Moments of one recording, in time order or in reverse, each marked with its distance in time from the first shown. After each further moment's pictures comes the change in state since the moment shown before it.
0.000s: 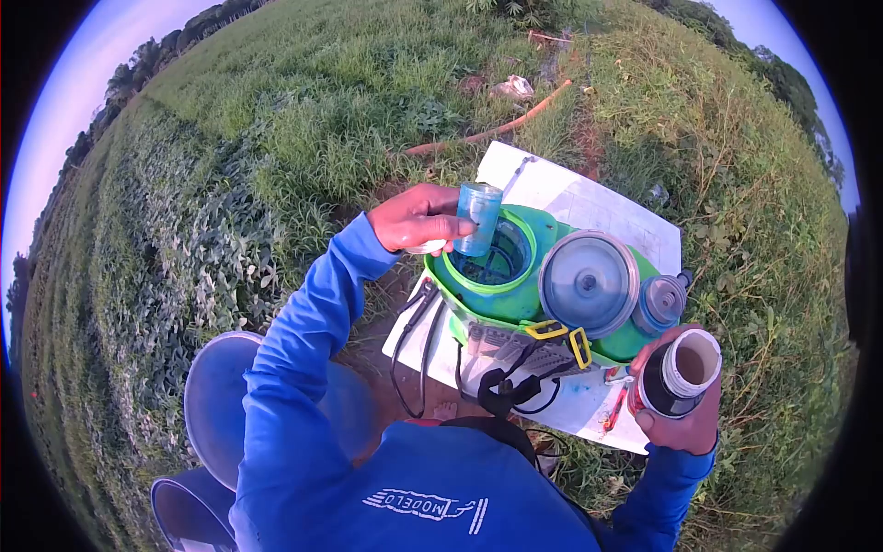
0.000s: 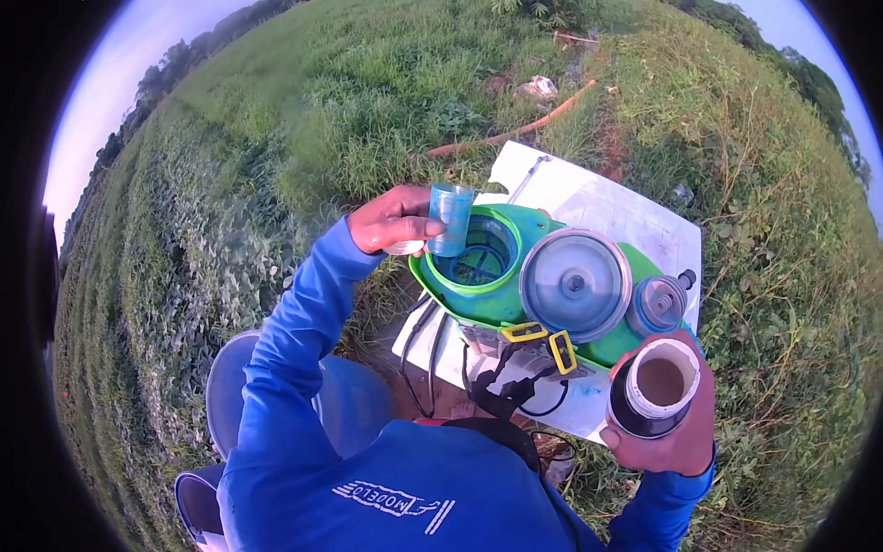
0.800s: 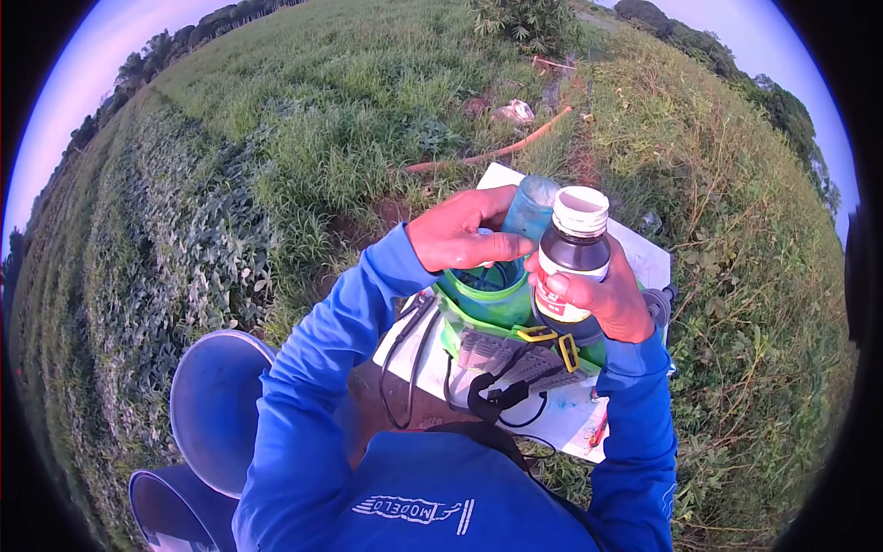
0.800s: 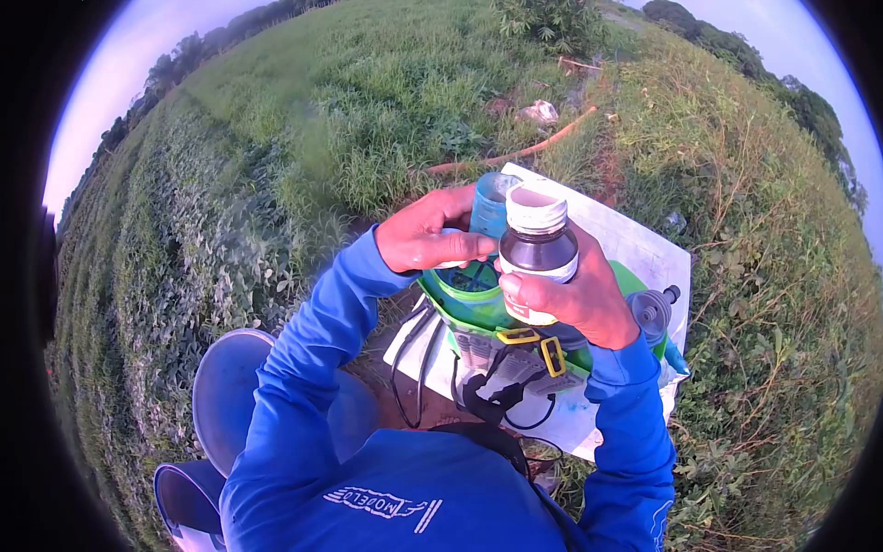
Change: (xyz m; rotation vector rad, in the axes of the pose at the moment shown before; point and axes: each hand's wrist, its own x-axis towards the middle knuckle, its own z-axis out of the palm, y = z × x) left_hand 0.019 0.053 0.055 -0.005 0.032 0.201; right_hand 0.130 -0.004 0.066 0.332 -0.370 0.022
